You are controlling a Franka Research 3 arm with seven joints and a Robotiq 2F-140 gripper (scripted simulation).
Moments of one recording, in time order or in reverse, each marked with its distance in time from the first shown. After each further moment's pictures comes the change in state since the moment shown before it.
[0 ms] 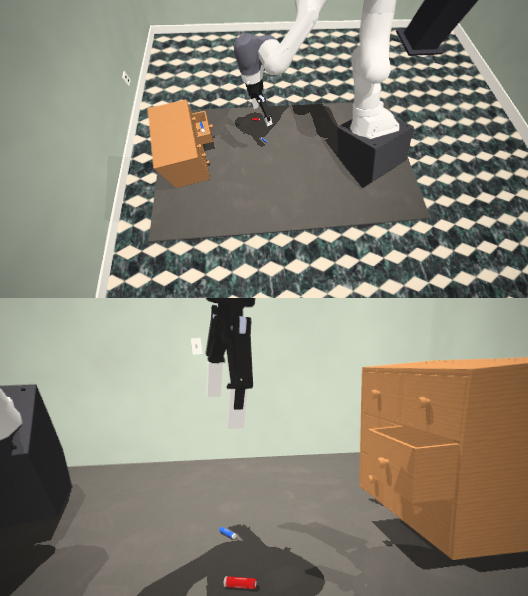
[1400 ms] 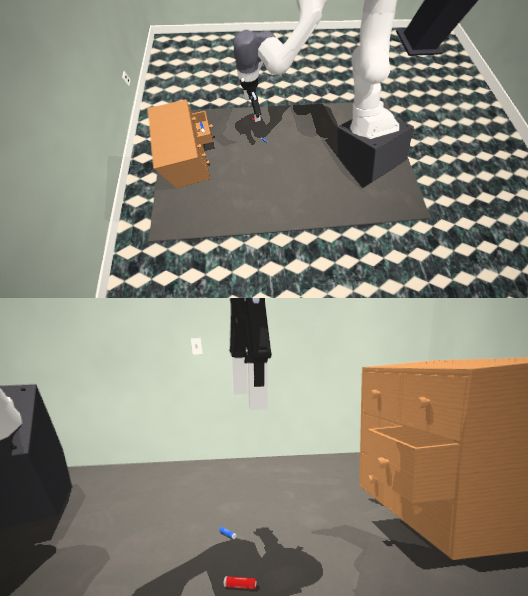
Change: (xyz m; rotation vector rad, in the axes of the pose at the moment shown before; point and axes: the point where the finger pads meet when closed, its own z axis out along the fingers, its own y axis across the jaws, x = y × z) arm -0.030 -0.038 -0.033 0.188 -0.077 0.128
